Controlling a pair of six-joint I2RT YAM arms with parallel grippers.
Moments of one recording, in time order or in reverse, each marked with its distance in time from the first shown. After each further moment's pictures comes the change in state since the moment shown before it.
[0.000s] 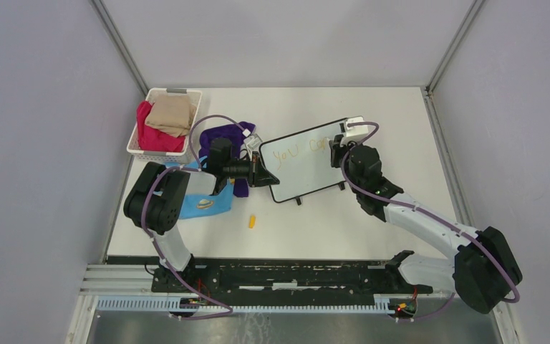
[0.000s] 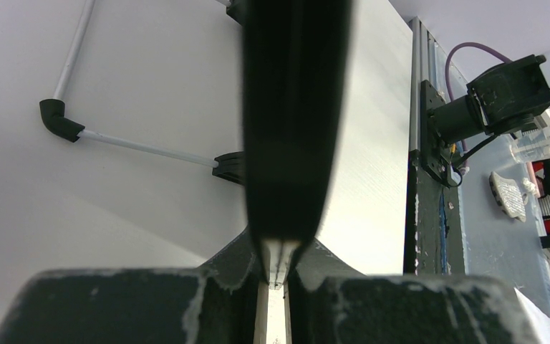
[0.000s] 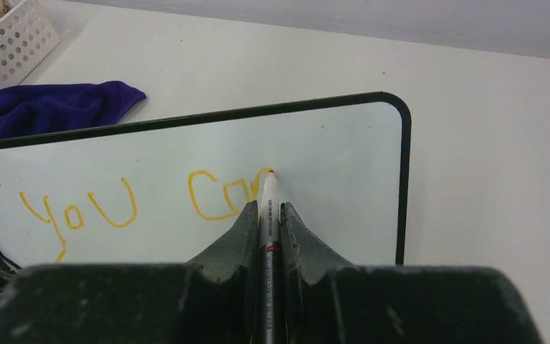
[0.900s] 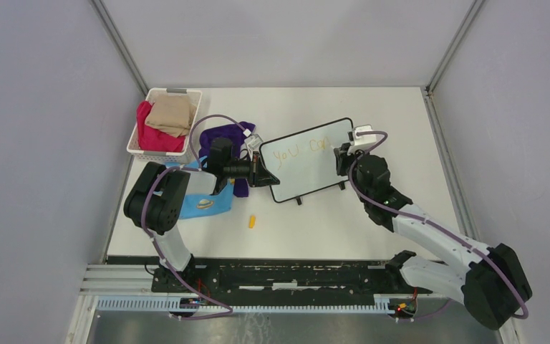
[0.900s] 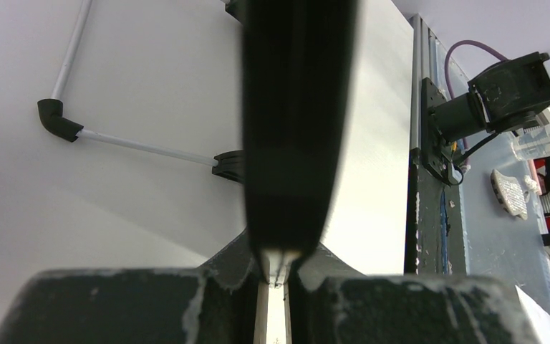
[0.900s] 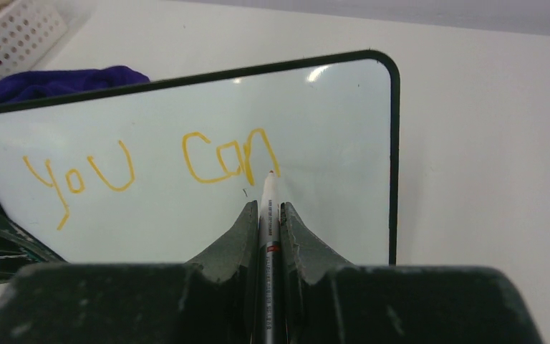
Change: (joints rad) left arm -0.004 0.000 0.006 -0.016 -0.001 0.010; right arm -0.006 -0.093 -0.095 -0.024 -0.015 0.029
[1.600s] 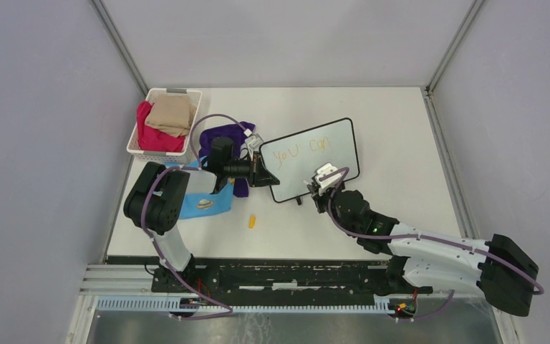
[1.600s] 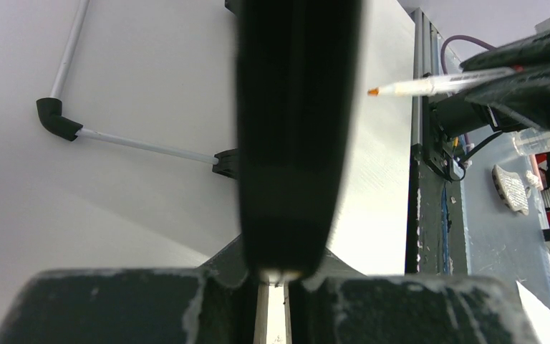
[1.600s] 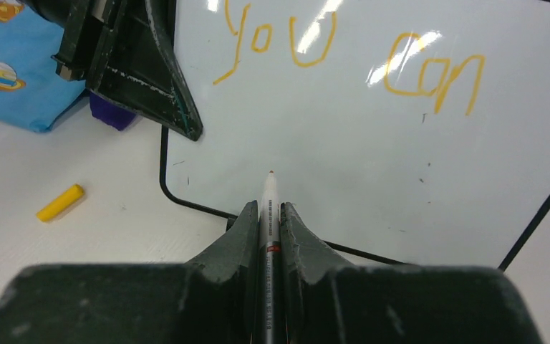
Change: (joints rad) left arm 0.000 0.000 0.014 -0.041 0.004 0.031; right arm 0.401 -0.105 -0.140 0.010 0.077 -0.132
